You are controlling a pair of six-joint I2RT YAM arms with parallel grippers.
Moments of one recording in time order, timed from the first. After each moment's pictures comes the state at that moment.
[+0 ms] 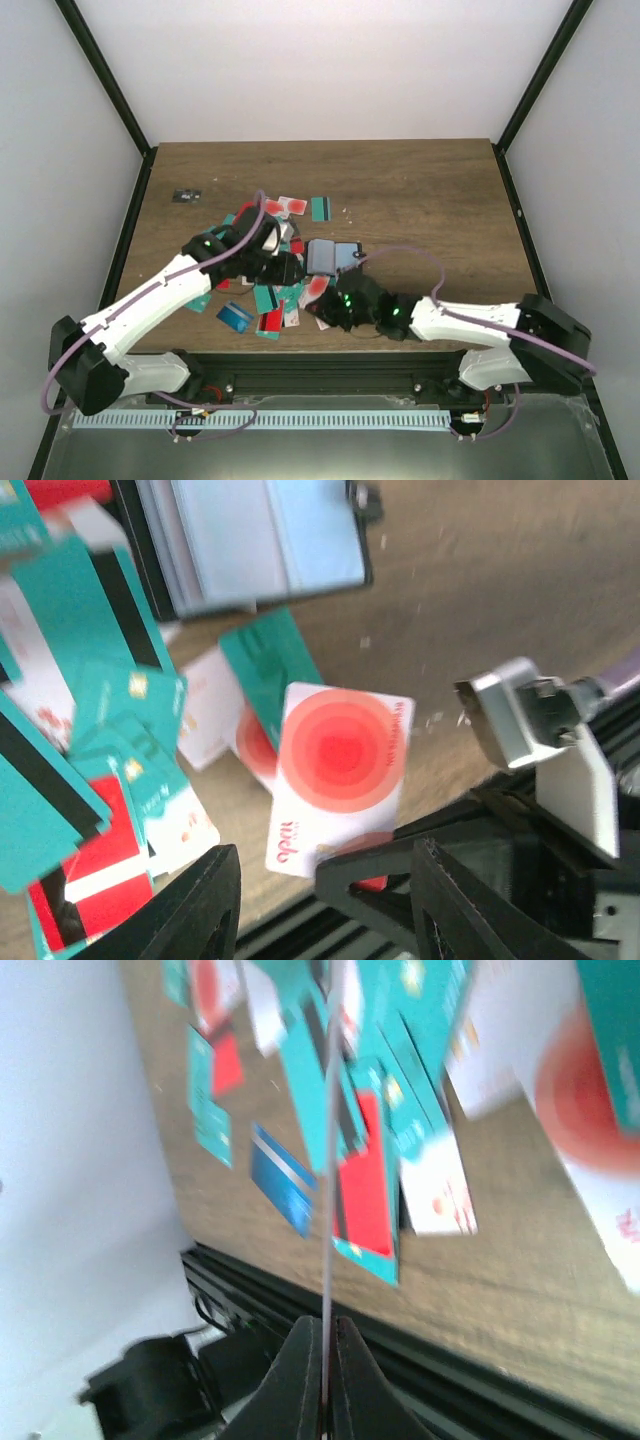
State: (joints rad) left arm -0.74 1.24 1.01 -0.80 0.29 -0.60; right arm 1.13 1.33 0.55 0.15 -0.11 1.49
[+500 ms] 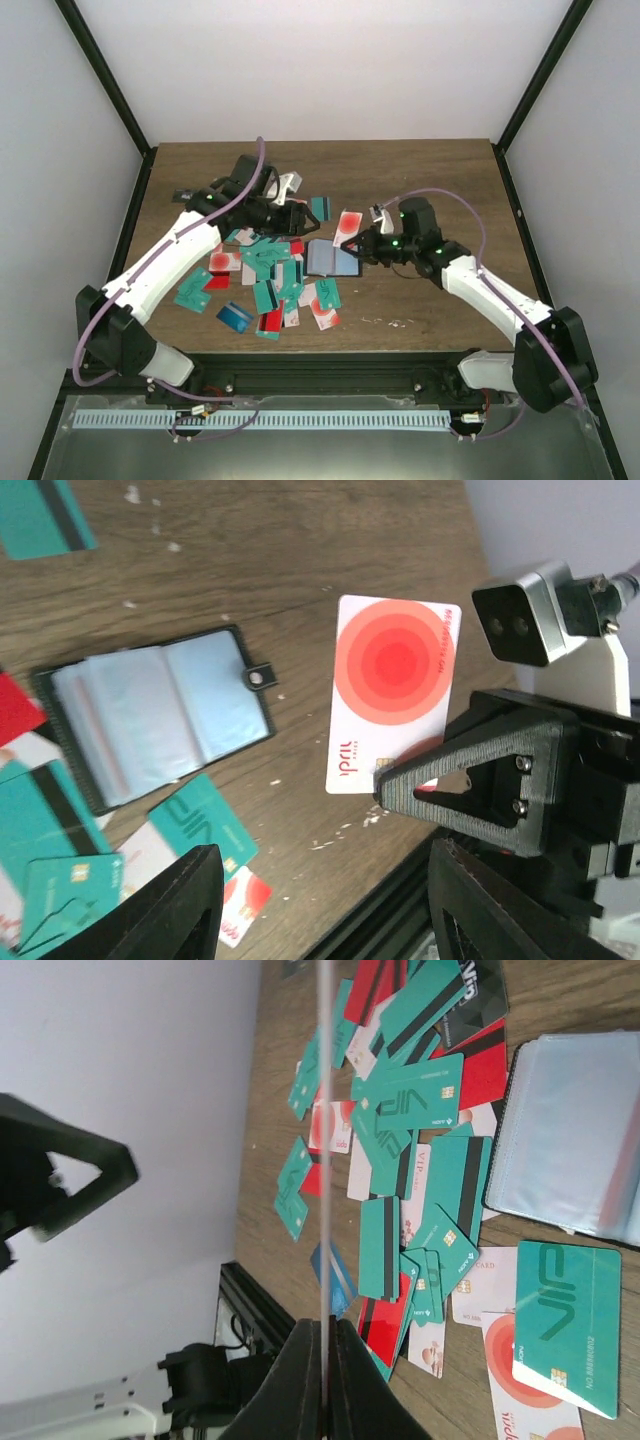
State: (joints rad) left arm -0.55 1.46 1.41 -0.81 0.45 -0.47; right arm 0.49 1.25 0.80 -0.14 -0.64 0.88
